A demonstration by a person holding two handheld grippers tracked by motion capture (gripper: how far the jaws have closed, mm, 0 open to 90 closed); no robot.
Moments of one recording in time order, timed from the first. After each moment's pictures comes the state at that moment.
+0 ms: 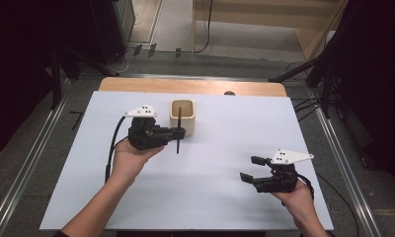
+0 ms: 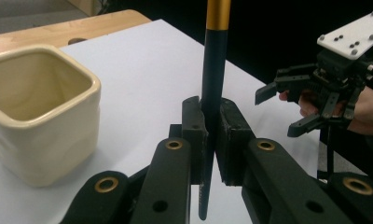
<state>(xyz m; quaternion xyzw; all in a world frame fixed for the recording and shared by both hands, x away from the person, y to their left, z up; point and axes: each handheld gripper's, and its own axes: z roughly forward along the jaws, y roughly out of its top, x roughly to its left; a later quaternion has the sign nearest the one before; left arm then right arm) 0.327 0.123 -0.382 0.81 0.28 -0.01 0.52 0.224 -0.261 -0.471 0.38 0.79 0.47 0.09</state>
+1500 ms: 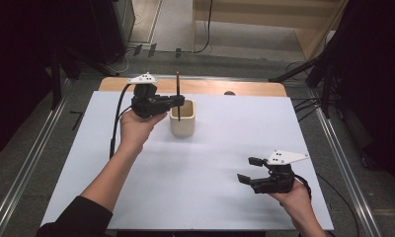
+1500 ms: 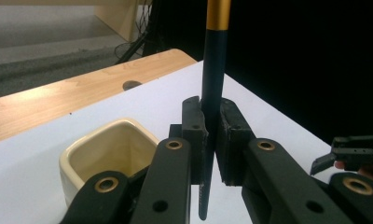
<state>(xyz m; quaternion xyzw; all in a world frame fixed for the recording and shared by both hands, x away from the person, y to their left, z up) 0.397 0.113 -0.359 0.78 0.32 0.04 0.54 0.226 -0.255 -0.473 0.37 0.80 0.47 0.08</state>
